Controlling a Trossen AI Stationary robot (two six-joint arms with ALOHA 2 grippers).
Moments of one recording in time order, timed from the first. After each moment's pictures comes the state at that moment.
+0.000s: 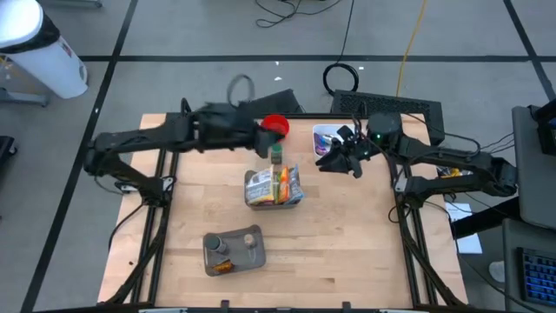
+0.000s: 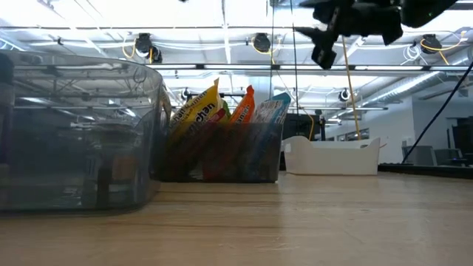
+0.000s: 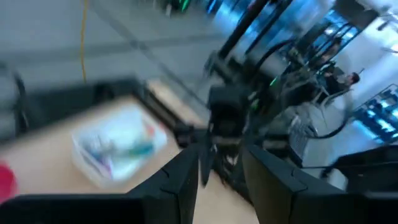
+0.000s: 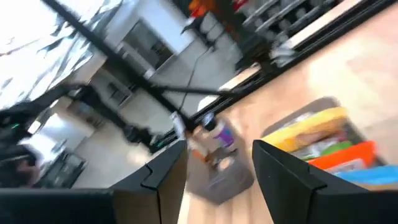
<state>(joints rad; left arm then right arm) 0.10 1.41 1.54 -0.37 -0.16 -0.67 -0.40 1.04 0.70 0.22 -0.73 0.64</state>
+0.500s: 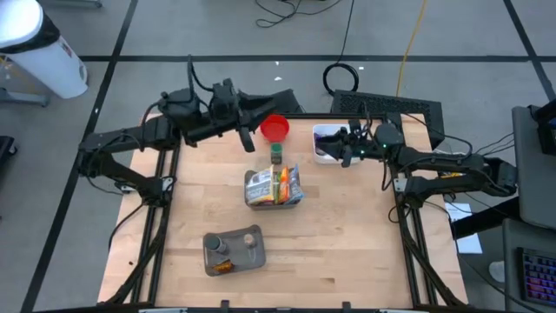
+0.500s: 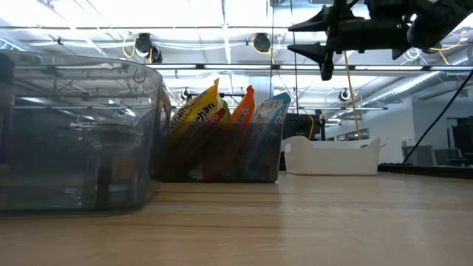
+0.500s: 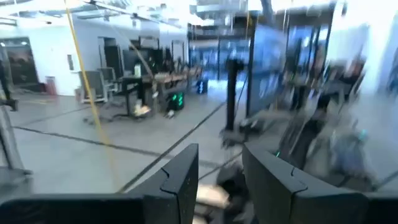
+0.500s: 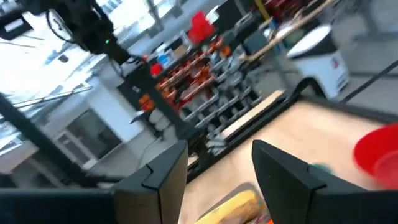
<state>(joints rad) 0.11 1.35 1.54 -0.04 -0.21 0.02 -0.40 1.04 0.51 0.63 -0.27 0.67</state>
